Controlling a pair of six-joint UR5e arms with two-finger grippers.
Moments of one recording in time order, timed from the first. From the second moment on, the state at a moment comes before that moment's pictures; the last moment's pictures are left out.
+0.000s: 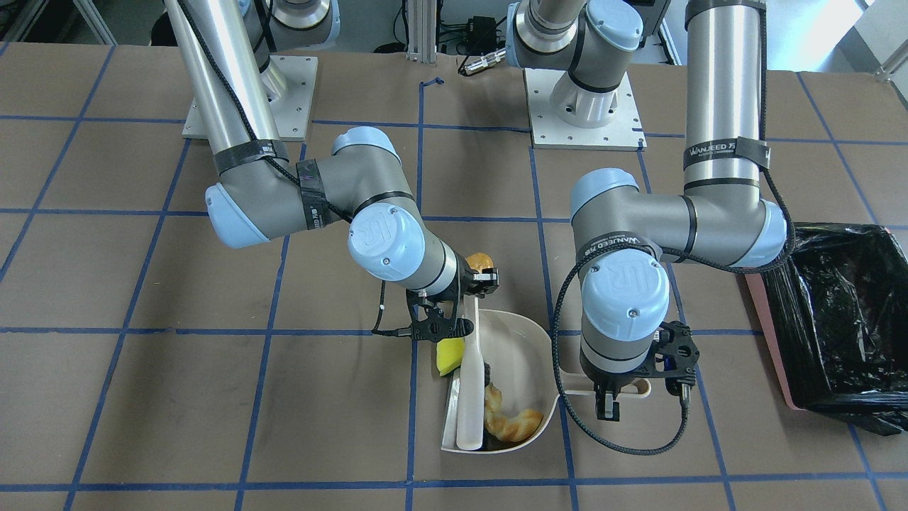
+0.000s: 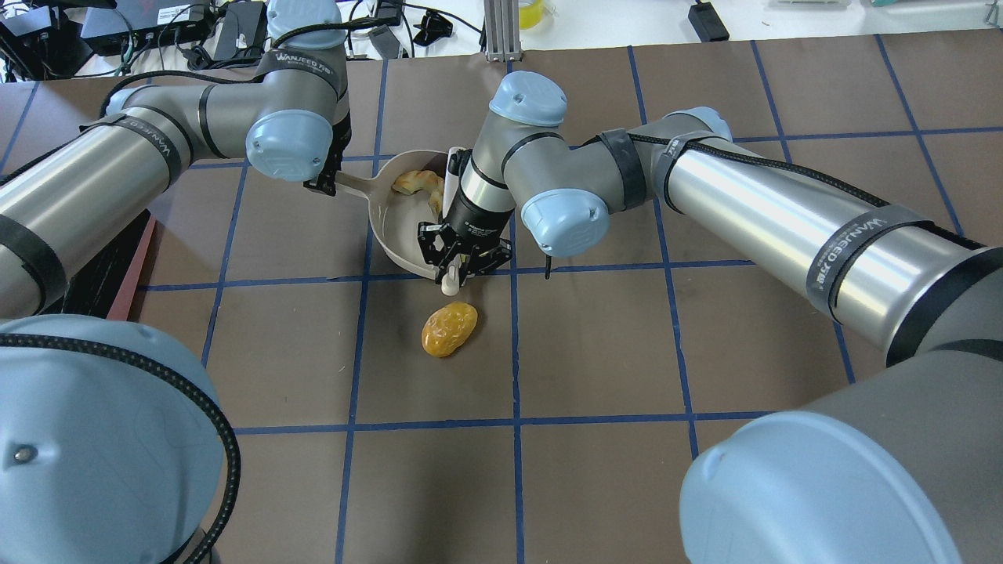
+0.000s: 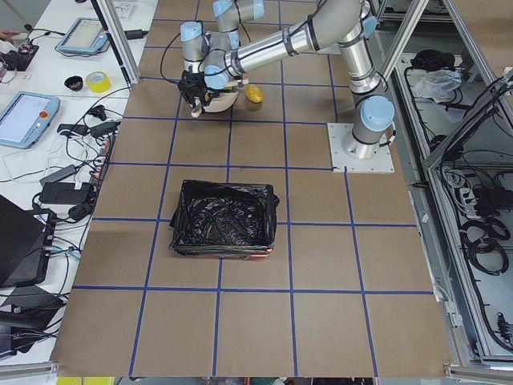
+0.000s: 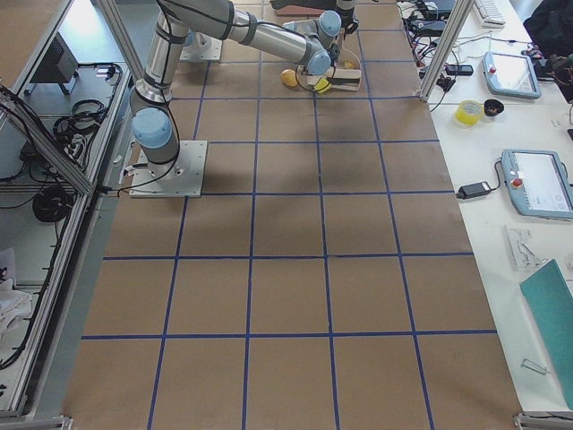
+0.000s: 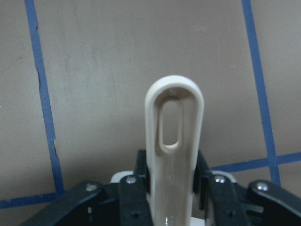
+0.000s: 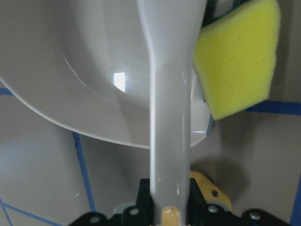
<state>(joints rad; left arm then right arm) -1.62 -2.12 -1.49 -1.07 1.82 -1.45 1.93 -1.01 1.55 -2.03 -1.10 0.36</state>
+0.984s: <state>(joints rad) -1.62 -2.11 -1.49 -1.07 1.82 -1.45 1.83 -1.14 1.52 -1.71 -1.22 0.29</state>
